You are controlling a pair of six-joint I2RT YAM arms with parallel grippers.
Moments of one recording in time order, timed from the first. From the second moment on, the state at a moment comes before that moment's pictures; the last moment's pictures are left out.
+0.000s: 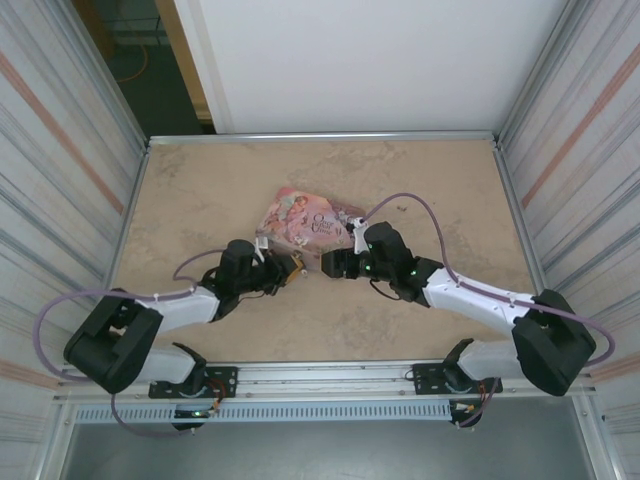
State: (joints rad) left arm -0.56 1.32 0.37 0.45 0.40 -1.34; right arm 0.77 1.26 0.67 0.05 -0.19 0.59
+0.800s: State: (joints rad) left arm -0.64 1.18 0.39 0.23 0.33 -1.39; right arm 0.67 0.90 0.59 0.04 -0.18 0.33
